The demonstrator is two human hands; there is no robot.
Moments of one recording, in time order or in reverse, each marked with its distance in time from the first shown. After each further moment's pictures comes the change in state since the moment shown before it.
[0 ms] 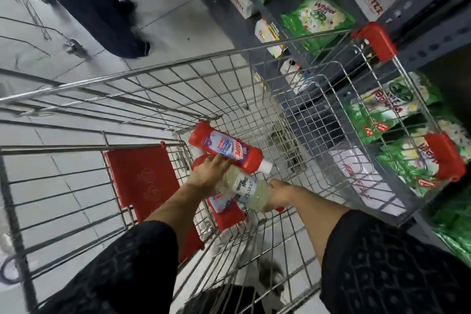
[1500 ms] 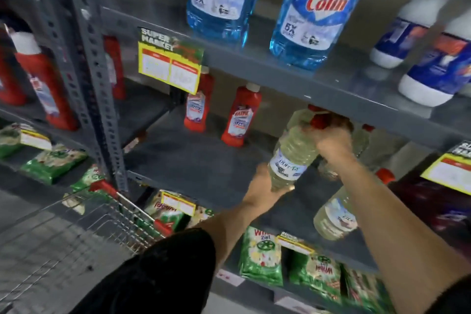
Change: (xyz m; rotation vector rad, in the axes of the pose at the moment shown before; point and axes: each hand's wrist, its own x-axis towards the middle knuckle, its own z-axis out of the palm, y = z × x) left_hand 0.023 0.658 -0.234 -0.821 0.376 0.724; right_hand -0.526 0.398 -0.244 0.801 1.749 -0.004
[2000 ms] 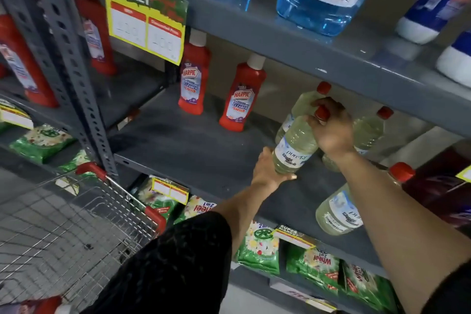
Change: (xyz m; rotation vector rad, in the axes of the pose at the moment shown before) left_hand 0.046 -0.022 0.039 -0.084 0.002 -0.237; right_hand 0.022 0.040 0.025 -0.211 0.112 -0.437
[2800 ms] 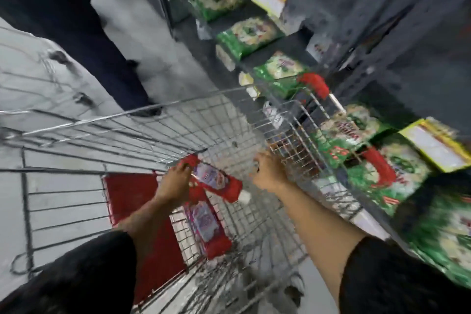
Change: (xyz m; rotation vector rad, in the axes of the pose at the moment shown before) left_hand -0.374 -0.403 -0.484 0.887 0.088 -0.672; right_hand -0.390 -0.345 0.381 0.108 -1.244 -0.306
